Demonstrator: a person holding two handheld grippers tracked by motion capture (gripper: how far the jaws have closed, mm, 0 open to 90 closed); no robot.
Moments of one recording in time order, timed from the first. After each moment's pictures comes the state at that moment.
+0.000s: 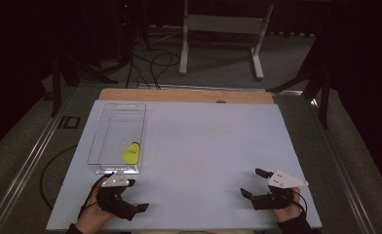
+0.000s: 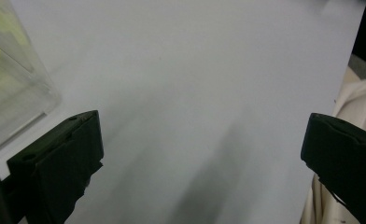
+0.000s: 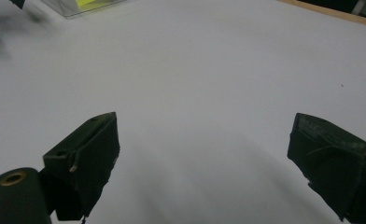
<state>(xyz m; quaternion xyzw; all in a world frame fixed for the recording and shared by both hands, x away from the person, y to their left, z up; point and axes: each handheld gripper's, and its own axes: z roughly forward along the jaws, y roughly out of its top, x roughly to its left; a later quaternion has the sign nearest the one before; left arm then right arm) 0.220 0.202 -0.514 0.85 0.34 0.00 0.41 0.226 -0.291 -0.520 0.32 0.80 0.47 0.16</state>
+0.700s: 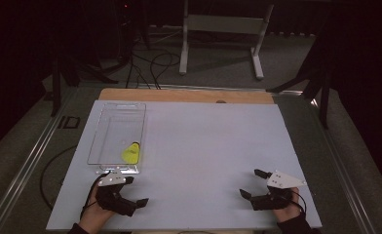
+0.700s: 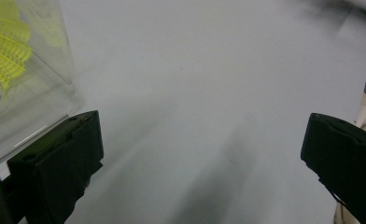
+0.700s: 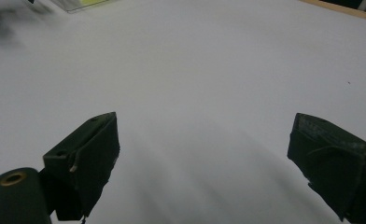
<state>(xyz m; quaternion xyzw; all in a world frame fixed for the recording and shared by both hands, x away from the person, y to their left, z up) 0.224 0.209 -0.525 0.83 0.36 0.02 0.43 0.227 -0.290 -0.522 0.32 0.81 0.47 0.16</state>
